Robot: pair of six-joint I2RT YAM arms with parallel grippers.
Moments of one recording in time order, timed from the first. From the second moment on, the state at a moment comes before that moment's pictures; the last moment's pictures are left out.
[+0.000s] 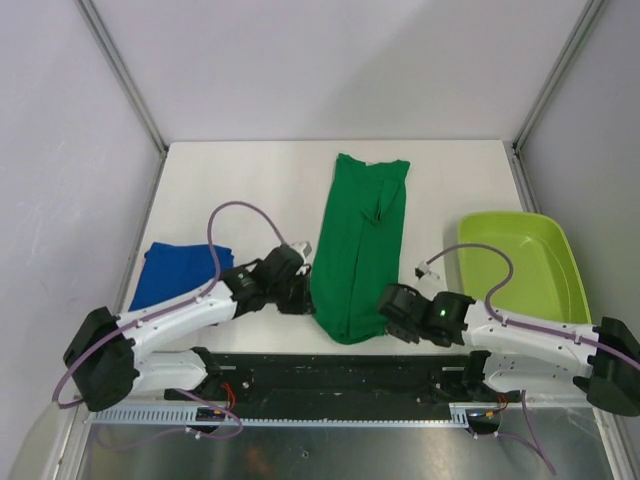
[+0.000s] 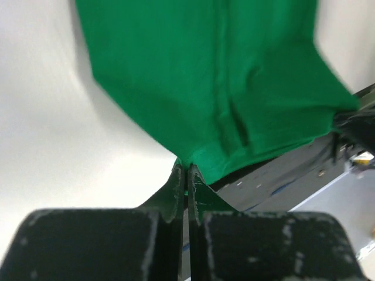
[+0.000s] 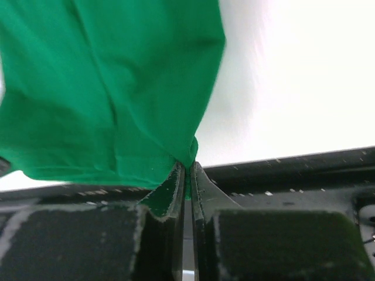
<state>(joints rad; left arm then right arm) -0.86 1.16 0.67 -0.47 0.10 -0.76 1.16 1.04 0.65 -0.80 0.34 1.51</state>
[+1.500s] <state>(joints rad) -0.53 2.04 1.61 -0.43 0.06 -0.64 0.39 1.69 1.08 -0.23 0.28 0.93</state>
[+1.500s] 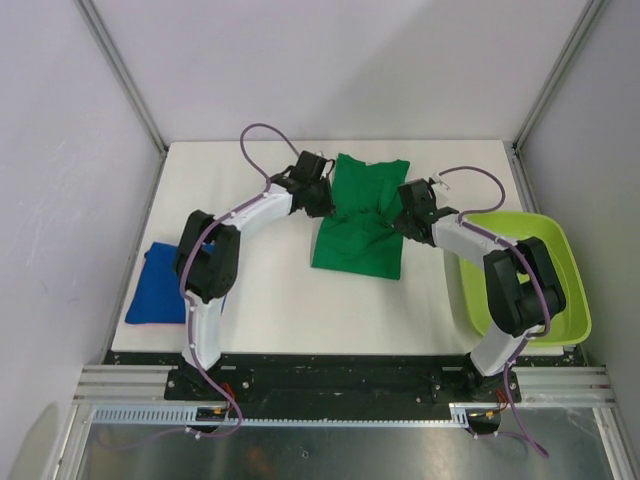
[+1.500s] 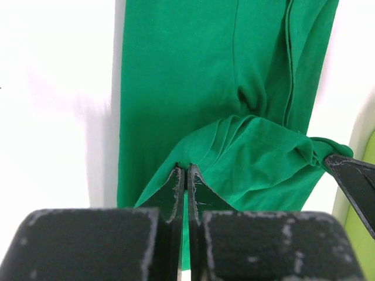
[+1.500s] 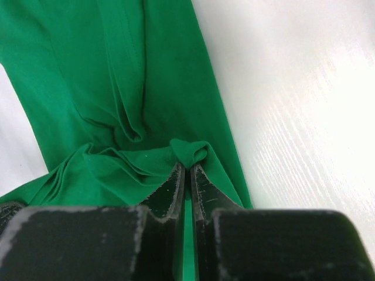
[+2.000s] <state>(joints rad) -0.50 2.14 1.72 -0.43 0.11 -0.62 0.34 1.73 1.09 -0.23 0.25 0.92</state>
